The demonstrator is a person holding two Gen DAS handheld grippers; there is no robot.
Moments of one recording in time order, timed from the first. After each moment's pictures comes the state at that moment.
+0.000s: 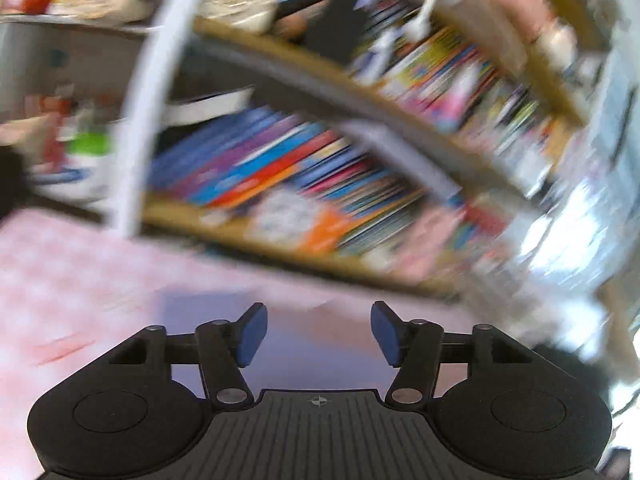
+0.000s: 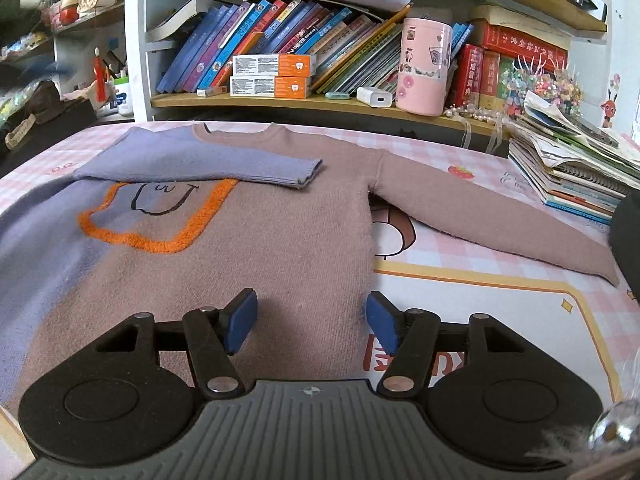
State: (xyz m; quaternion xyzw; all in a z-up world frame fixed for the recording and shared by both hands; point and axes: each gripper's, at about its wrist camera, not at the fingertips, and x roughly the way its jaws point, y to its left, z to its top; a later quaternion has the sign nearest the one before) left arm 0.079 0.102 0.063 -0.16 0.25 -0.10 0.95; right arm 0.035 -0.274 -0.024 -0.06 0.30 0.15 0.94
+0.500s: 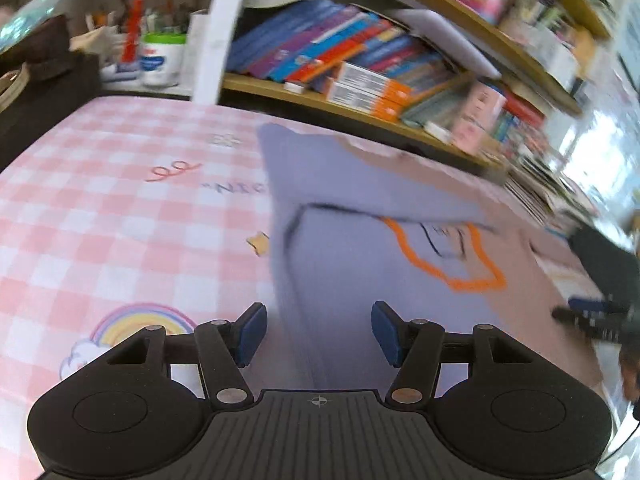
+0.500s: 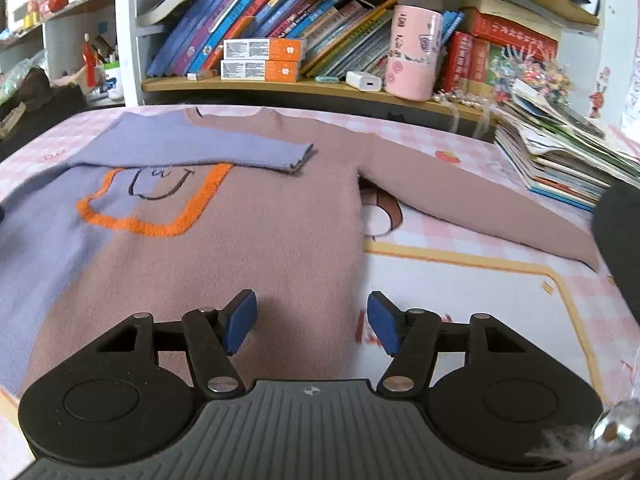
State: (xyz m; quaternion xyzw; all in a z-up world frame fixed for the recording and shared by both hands) left arm 0.000 0.138 -0.007 -0.11 0.34 -0.12 0.93; right arm 0.017 -0.273 -0.014 -0.07 0.32 0.13 0.93
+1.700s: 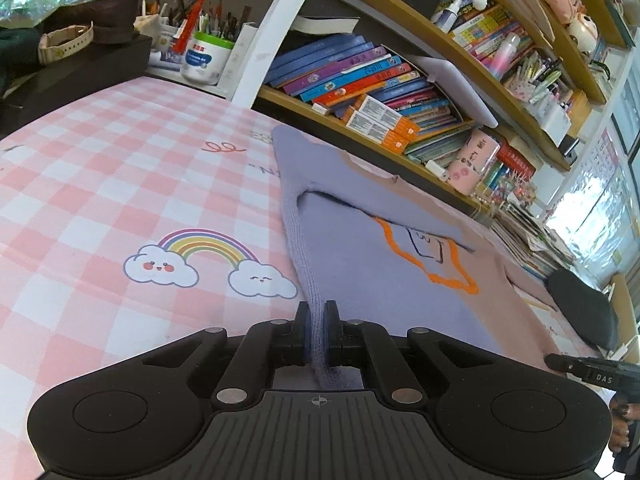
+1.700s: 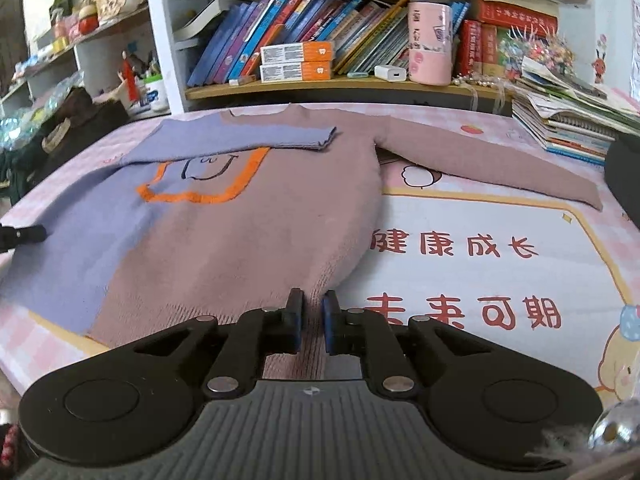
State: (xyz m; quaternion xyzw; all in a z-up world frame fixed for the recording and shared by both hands) left arm -0.055 0.178 -0.027 -0.20 0.29 -0.11 0.93; right arm -0.050 -0.263 -0.016 -0.01 0.33 0.17 0.93
